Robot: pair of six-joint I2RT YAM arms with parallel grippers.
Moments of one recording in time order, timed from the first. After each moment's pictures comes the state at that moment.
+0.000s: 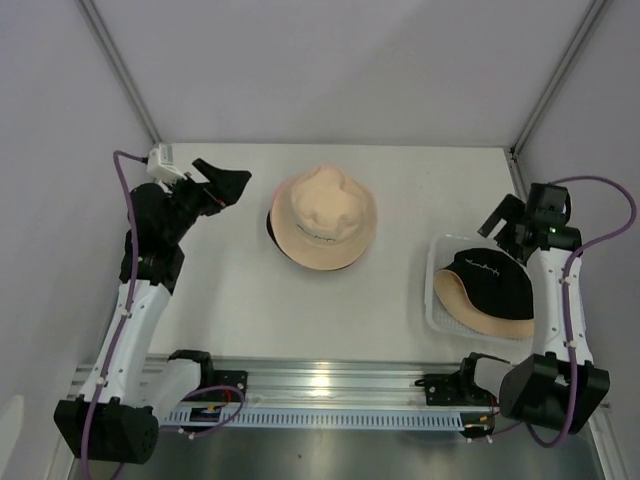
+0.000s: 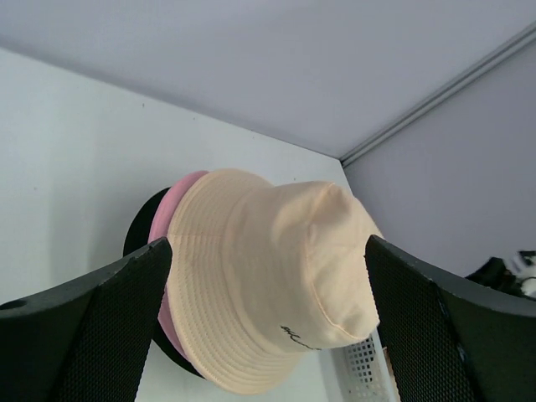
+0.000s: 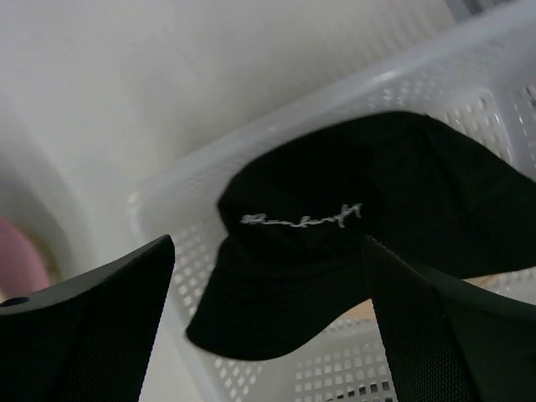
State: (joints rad) left arm -0.06 0.97 0.91 -0.01 0.33 -0.70; right arm -0.19 1.15 1.19 -0.84 0.07 0.40
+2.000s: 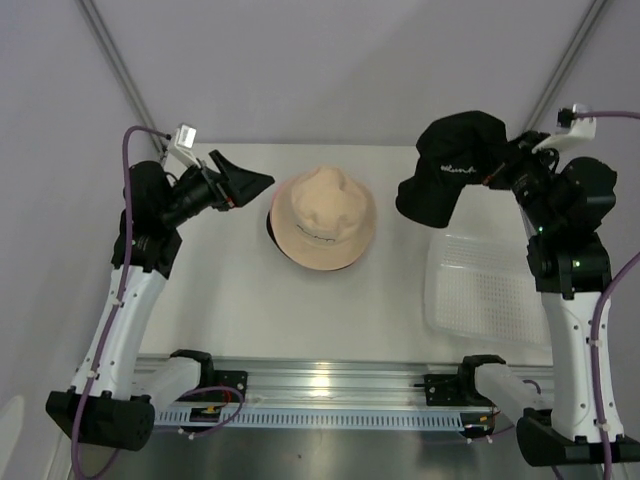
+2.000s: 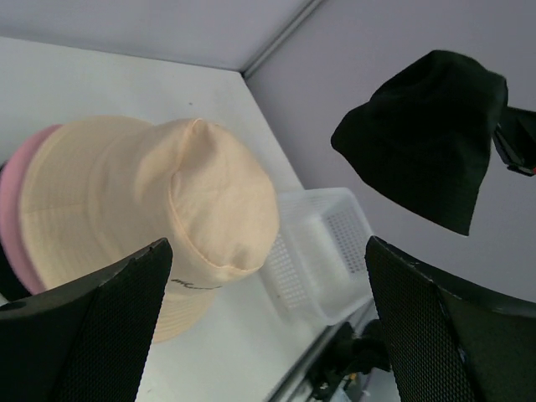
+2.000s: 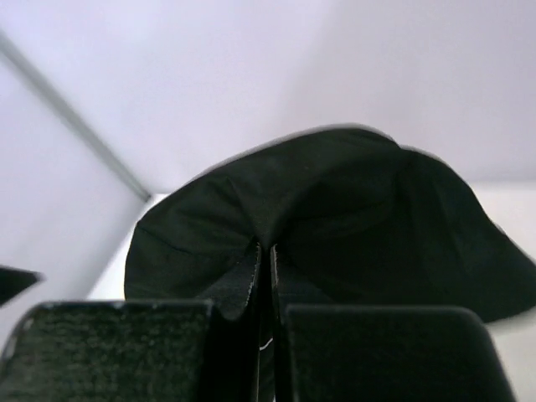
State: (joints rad) left arm -0.11 1.00 1.14 -0.22 0.64 -0.66; right arm 0.05 0.97 1.42 -0.44 -0.18 0.38
